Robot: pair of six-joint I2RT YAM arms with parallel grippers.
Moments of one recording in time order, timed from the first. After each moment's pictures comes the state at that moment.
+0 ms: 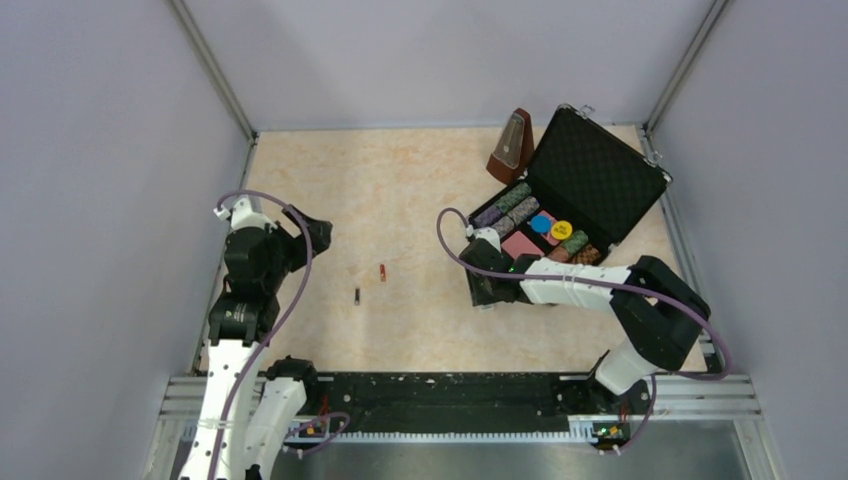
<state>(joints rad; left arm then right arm) -0.03 0.64 0.77 -0.48 0.05 -0.62 0.88 1.57 0.82 -0.33 0.27 0.55</state>
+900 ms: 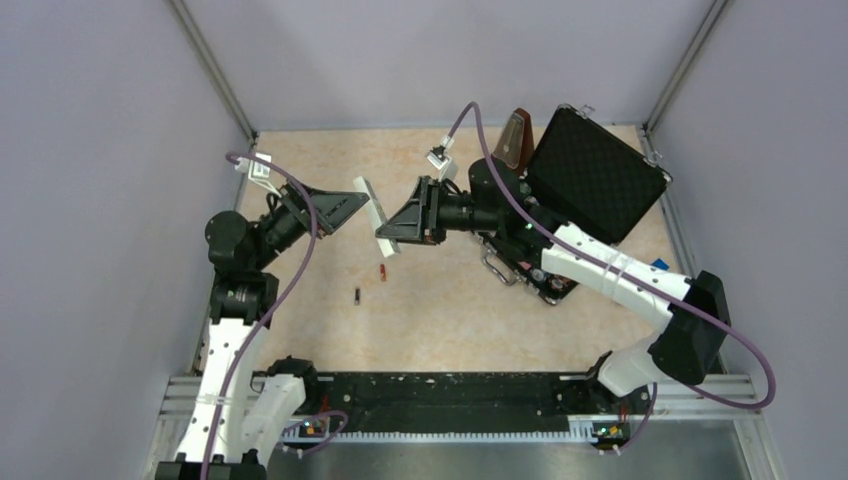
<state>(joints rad) -0.03 0.77 0.84 0.10 0.76 -1.01 0.88 1.46 1.29 -0.06 -0.48 1.02</state>
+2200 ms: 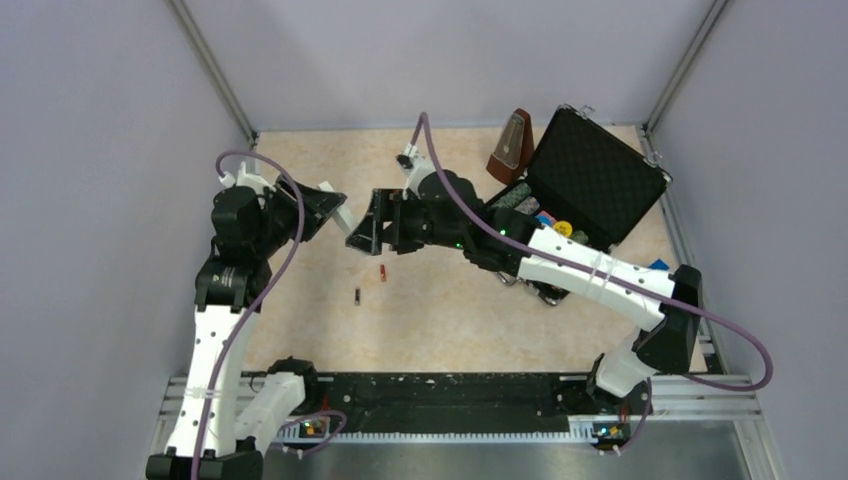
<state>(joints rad) -0.05 0.83 1.04 -0.48 0.36 -0.96 1.06 1.55 1.53 -0.32 -0.09 0.84</state>
